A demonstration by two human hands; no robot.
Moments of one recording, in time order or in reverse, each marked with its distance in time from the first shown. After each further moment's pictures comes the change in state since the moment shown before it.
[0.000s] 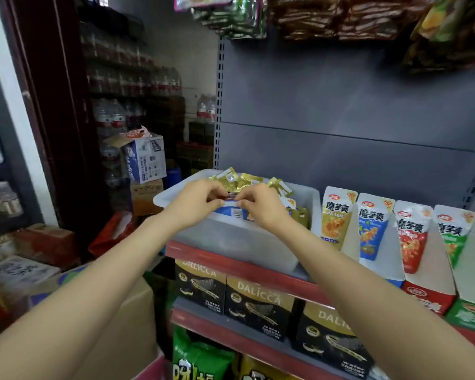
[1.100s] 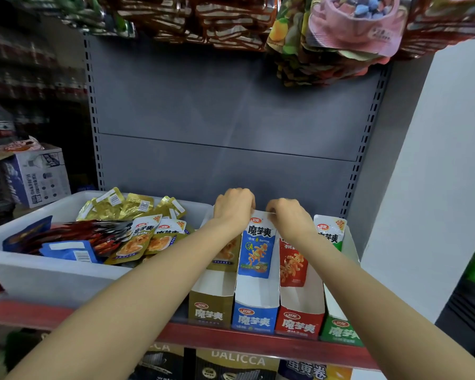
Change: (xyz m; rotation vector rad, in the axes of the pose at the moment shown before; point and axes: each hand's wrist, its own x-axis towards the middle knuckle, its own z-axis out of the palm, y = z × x) left_hand 0.144 0.209 0.193 0.196 0.001 0.152; right_hand -0.047 0.212 -0.168 -0.504 0.107 0.354
